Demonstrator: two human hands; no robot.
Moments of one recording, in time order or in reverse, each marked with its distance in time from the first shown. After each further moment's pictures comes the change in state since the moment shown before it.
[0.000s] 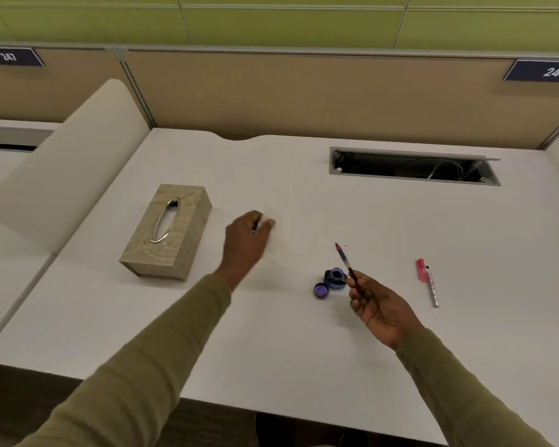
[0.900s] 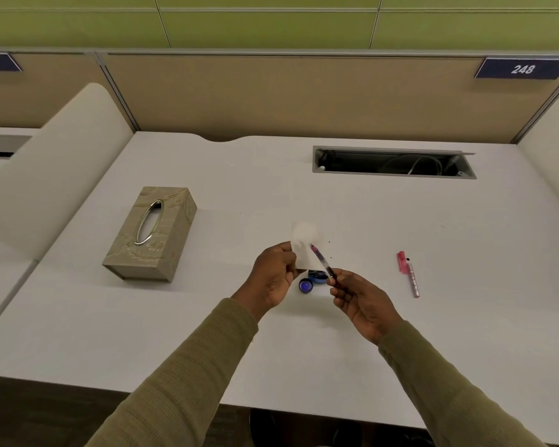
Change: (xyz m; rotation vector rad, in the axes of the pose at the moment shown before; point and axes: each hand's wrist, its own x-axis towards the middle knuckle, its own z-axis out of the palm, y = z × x) left_hand -0.070 0.059 0.059 -0.953 -0.346 -0.622; right_hand -0.016 0.002 0.007 -0.175 0.016 -0.079
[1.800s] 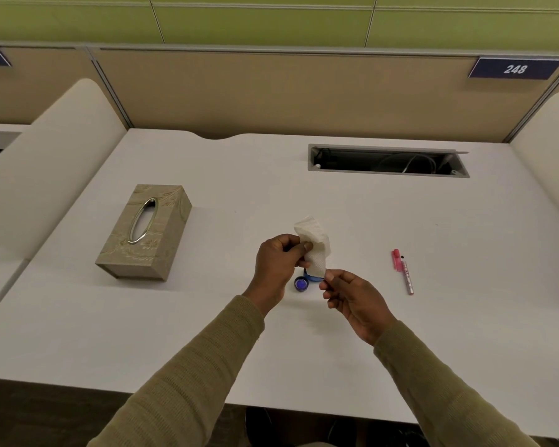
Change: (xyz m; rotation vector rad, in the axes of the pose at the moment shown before) left_hand 0.008 -0.009 0.007 0.421 0.096 0.281; right_hand -0.012 -0.002 0.009 -0.273 -0.024 -0.070
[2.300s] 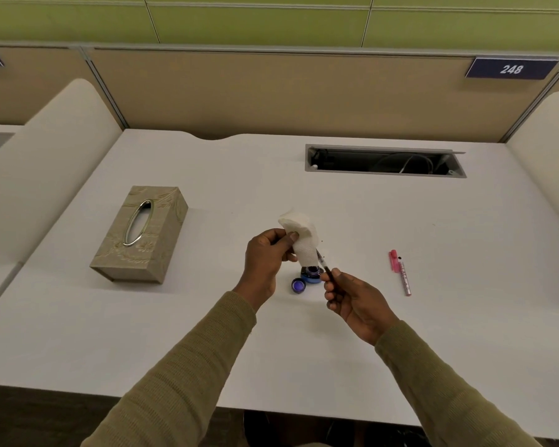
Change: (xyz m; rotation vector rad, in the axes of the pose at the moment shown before) left_hand 0.013 0.007 -0.009 -0.181 0.025 -0.038; right_hand 0.002 -0.005 -0.007 0.178 -0.064 0.086
